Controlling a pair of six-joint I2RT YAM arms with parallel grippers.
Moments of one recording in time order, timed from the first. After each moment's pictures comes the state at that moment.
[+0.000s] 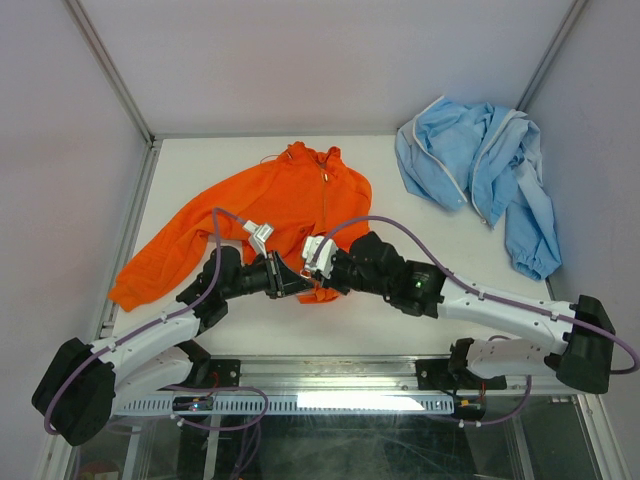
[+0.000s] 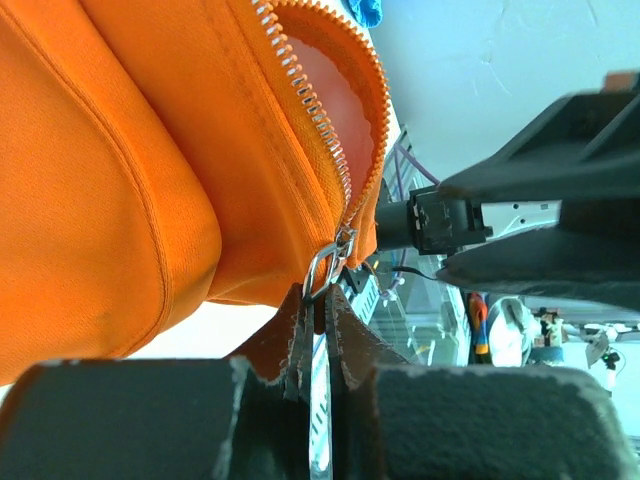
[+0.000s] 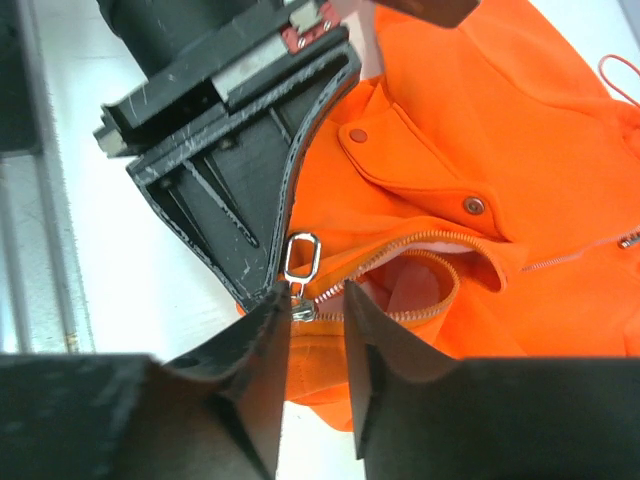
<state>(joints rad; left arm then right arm) -0.62 0.95 0.32 0.39 0.55 -0.93 1.12 1.16 0.90 -0.18 -0.05 -0.32</state>
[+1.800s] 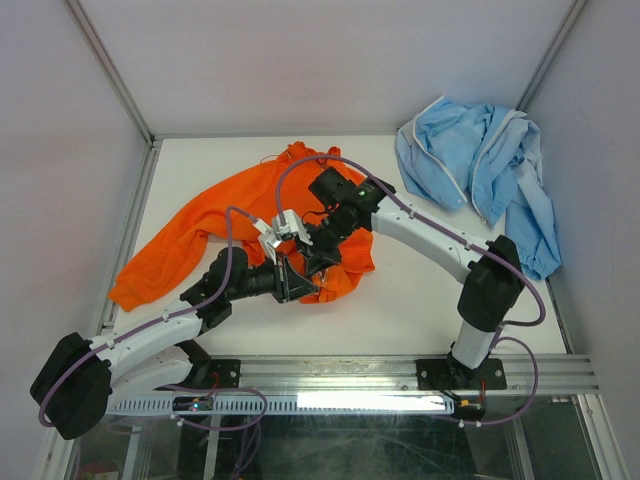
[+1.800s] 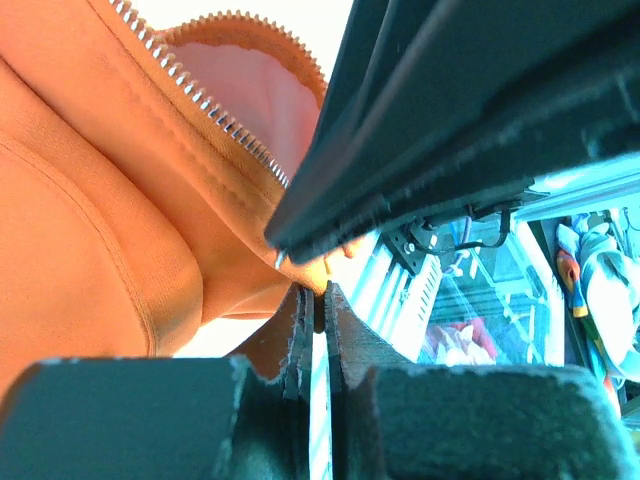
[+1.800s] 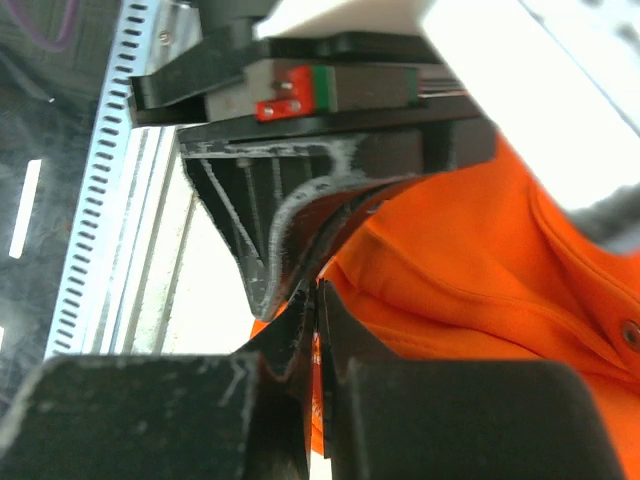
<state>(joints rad) -0.71 0.96 0.35 0.36 0.50 -0.68 0.84 1.72 1.56 -0.95 -0.72 -0.74</state>
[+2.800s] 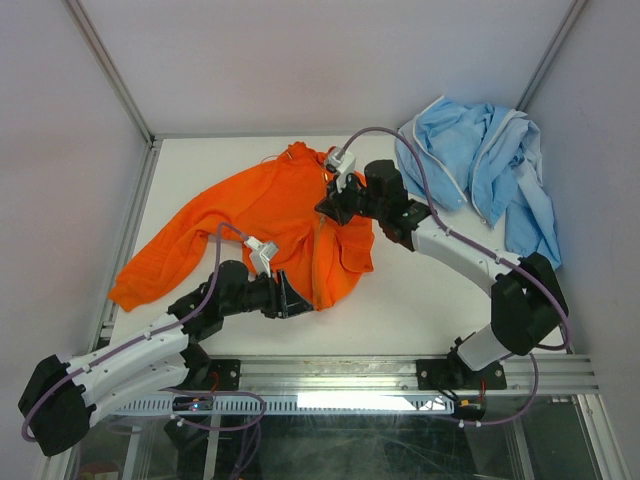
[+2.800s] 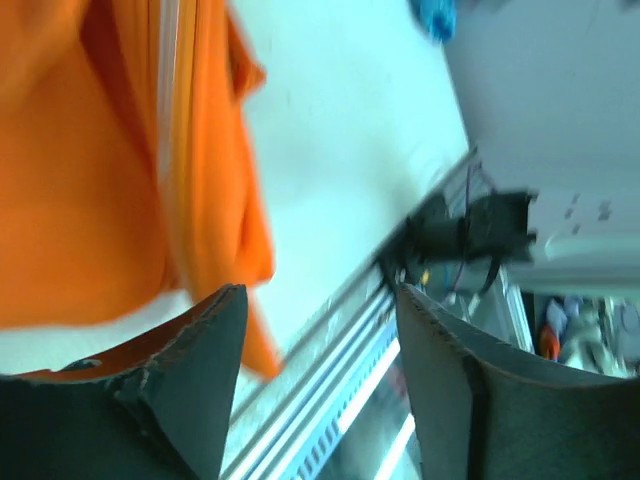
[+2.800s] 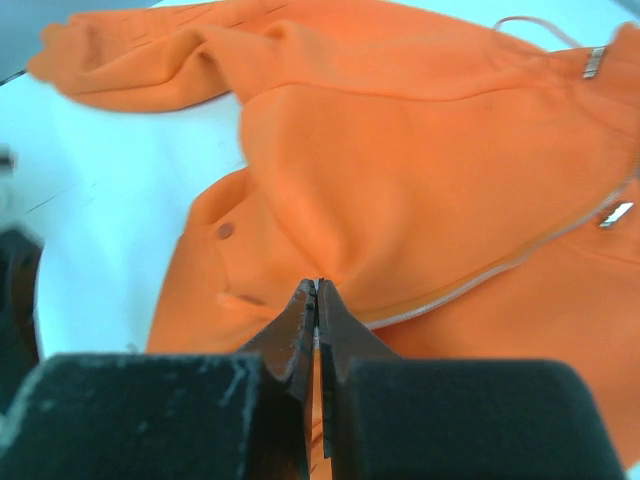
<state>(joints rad) -0.79 0.78 0.44 -0.05 0.27 -0.84 0.69 1.48 1.03 0.11 -0.42 -0.02</state>
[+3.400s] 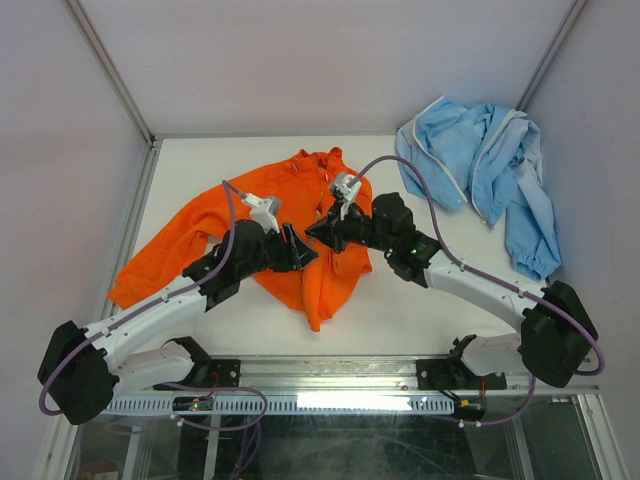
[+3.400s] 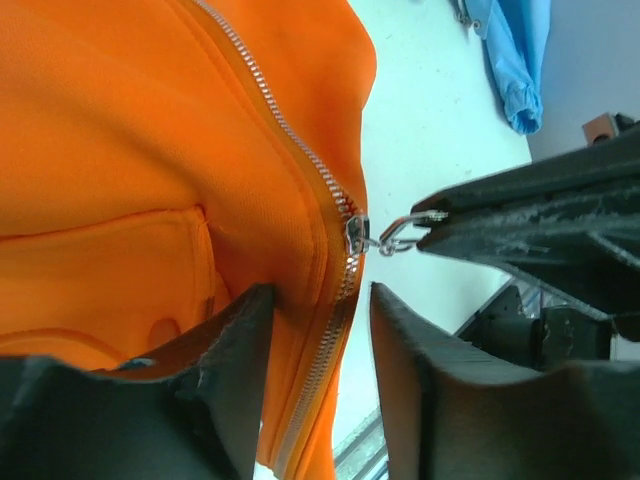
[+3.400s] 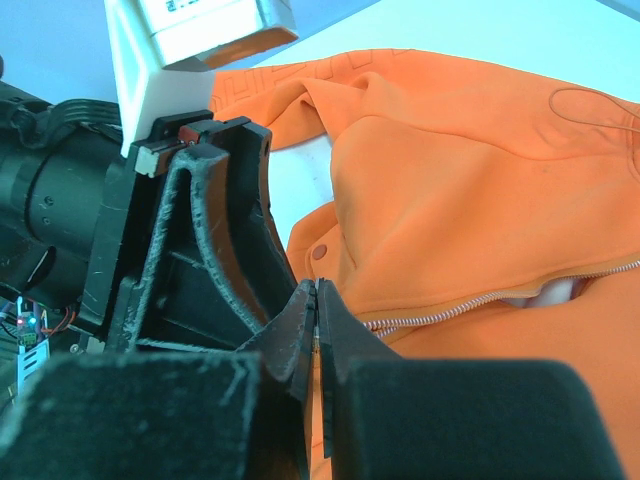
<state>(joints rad) -0.72 1.06 0.66 -0.03 0.09 -0.74 0.79 1.31 0.87 0.27 -0.37 0.14</state>
